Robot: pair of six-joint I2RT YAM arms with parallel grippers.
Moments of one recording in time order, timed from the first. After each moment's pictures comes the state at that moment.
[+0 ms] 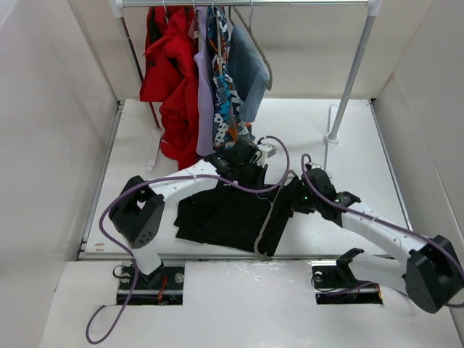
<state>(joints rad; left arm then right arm) -0.82 1.72 1.25 -0.39 0.31 -0.29 0.57 1.07 0.58 -0.35 0.04 0.72</state>
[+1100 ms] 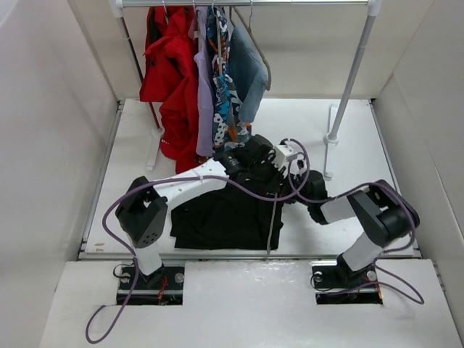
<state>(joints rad) -0.90 1.75 1.38 -0.39 0.36 -0.05 0.42 1.67 0.39 0.81 -0.30 0.82</state>
